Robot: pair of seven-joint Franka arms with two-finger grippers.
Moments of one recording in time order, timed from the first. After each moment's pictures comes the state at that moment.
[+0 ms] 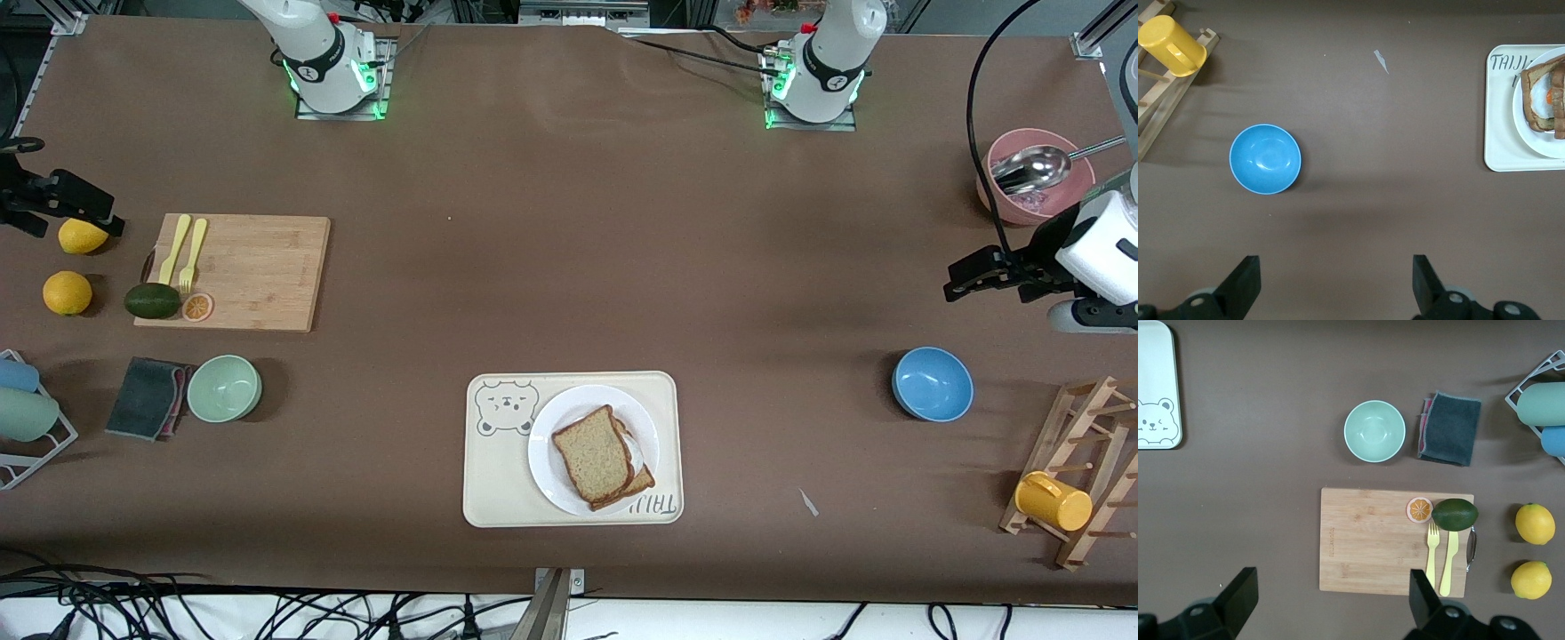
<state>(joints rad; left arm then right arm) -0.08 0.21 0.09 -1.44 -0.07 1.64 -0.01 0.00 0.01 -0.09 -1.62 0.03 1.66 -0.10</state>
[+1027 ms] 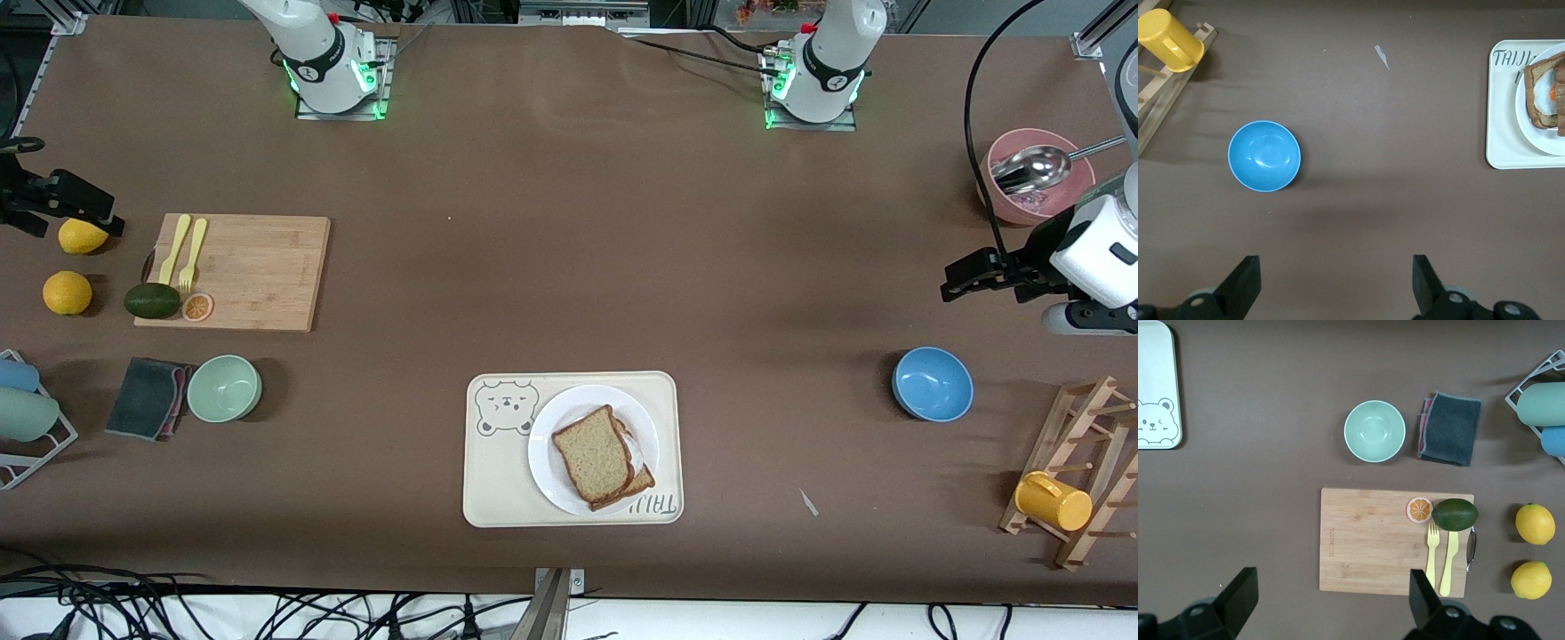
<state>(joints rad) -0.08 0.21 0.09 -1.45 -0.07 1.64 -0.01 0.00 0.01 -0.09 -1.62 0.03 1.66 -0.10</state>
